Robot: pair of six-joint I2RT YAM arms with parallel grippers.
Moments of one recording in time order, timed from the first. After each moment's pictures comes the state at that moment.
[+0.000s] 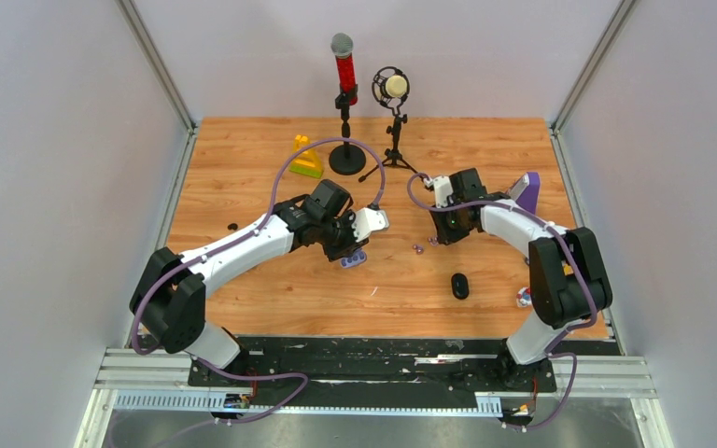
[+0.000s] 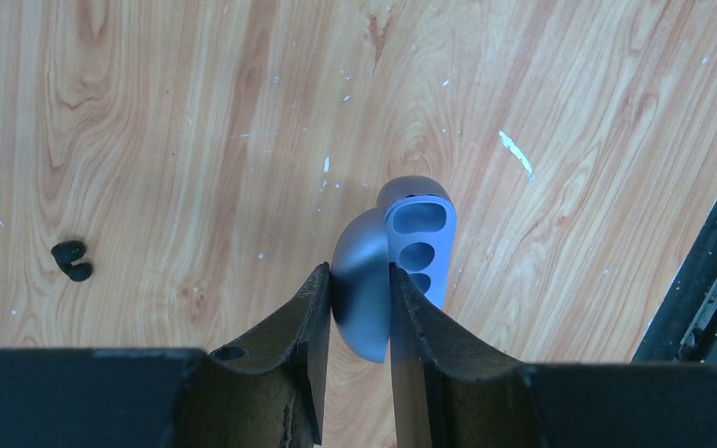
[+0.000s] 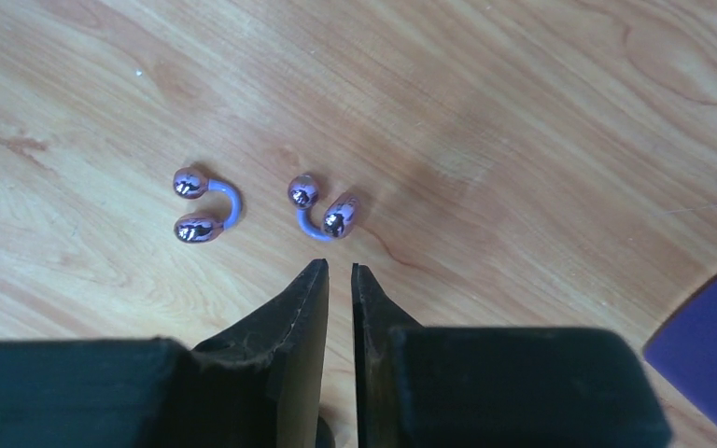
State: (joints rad) left arm -0.72 1.51 1.10 -0.56 0.28 0.53; right arm 0.29 1.66 1.01 -0.44 -0.19 -0.20
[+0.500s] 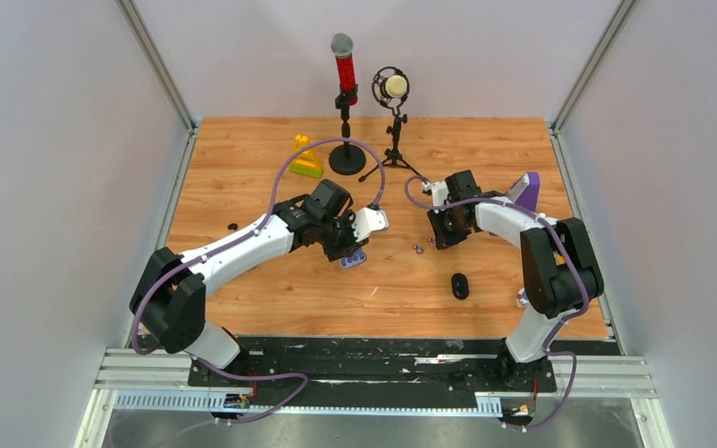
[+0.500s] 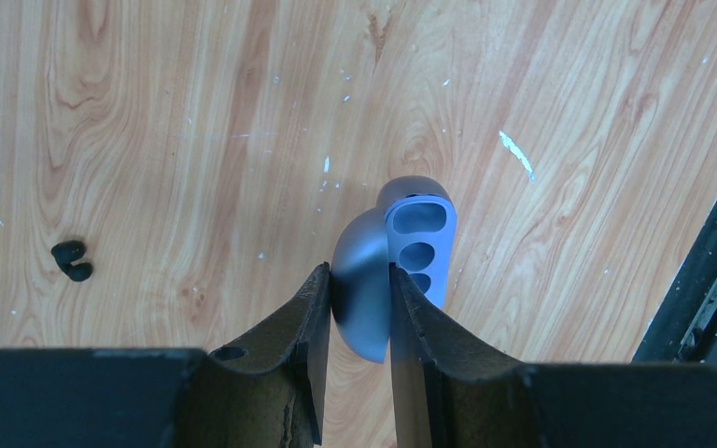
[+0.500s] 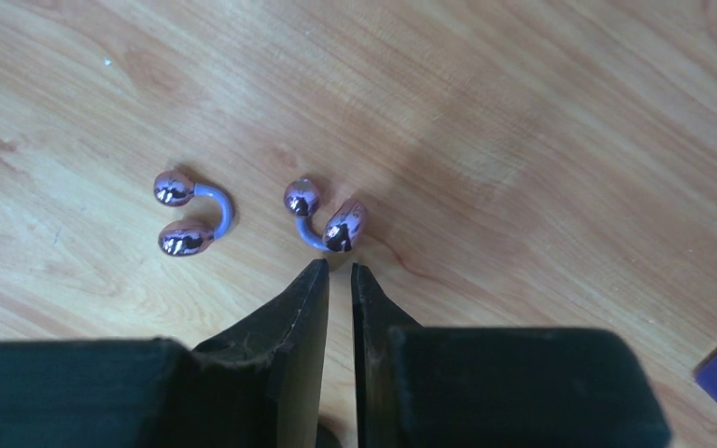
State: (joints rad) left arm -0.72 1.51 1.10 -0.56 0.28 0.53; right arm 0.29 1.73 1.03 -0.48 -0.21 -0.18
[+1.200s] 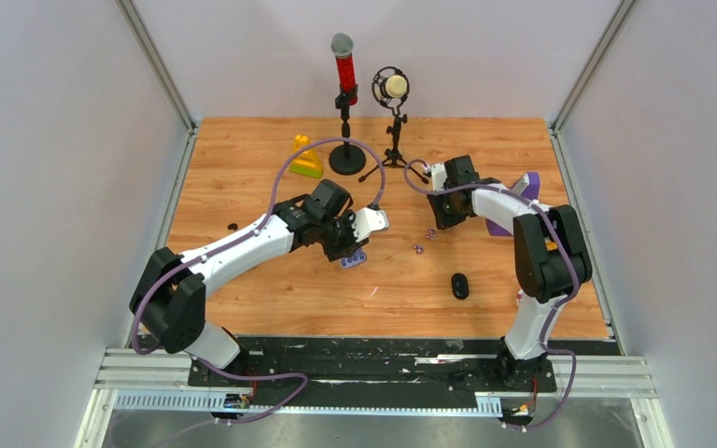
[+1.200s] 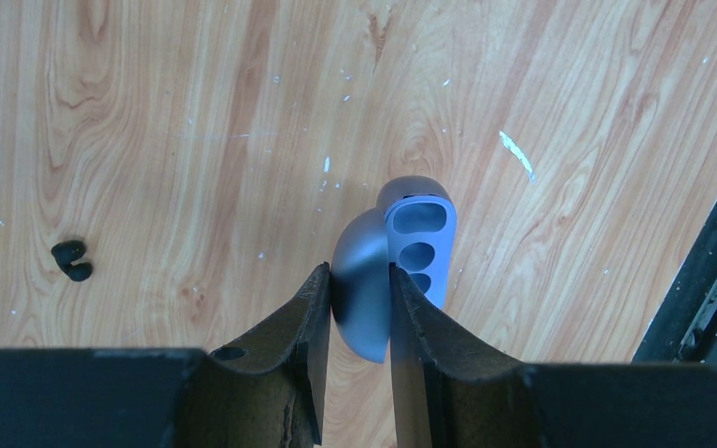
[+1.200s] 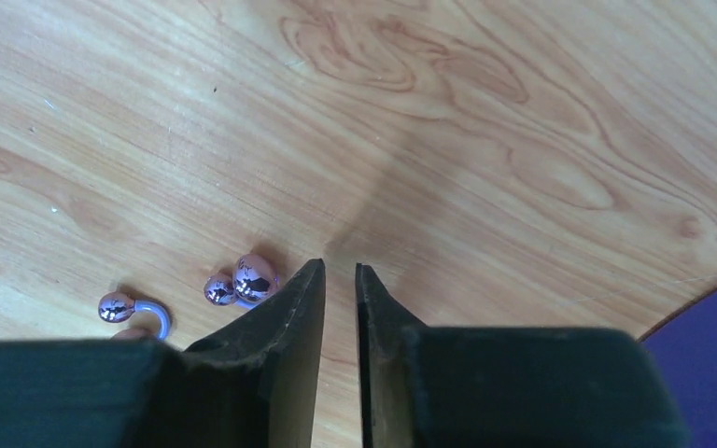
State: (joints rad) left arm -0.72 1.51 1.10 -0.56 0.28 0.53; right arm 0.26 1.84 1.17 -0.42 -0.12 -0.19
